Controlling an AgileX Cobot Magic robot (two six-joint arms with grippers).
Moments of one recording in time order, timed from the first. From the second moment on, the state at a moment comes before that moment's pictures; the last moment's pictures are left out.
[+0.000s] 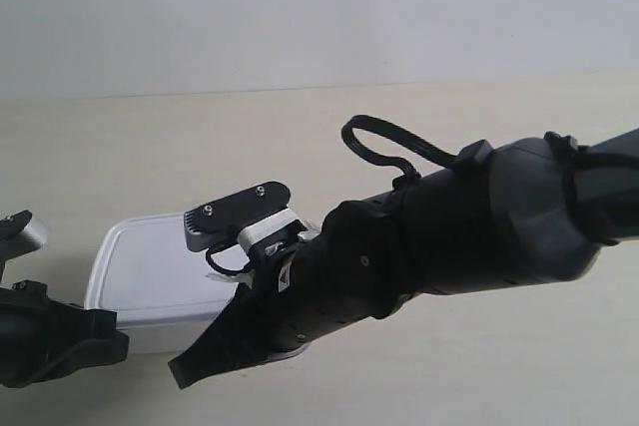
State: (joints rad) left arm 0.00 1.55 -0.37 -1.60 0.51 1.41; right arm 0.94 1.86 -0.96 0.40 0.19 -0.10
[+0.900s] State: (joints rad) left arm 0.00 1.76 -0.57 -1.70 0.46 1.55; right arm 0.83 2.04 -1.13 0.39 0.15 -0.10
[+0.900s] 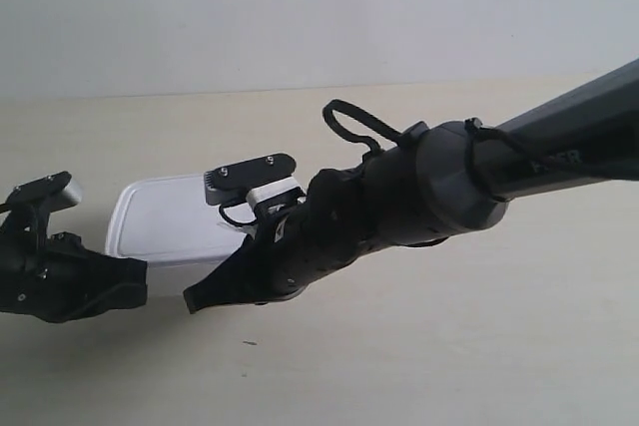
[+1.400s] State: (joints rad) left arm 0.00 1.84 -0.64 -1.73 0.48 1.77; right arm 0.77 2.04 -1.13 0.39 0.13 -0.12
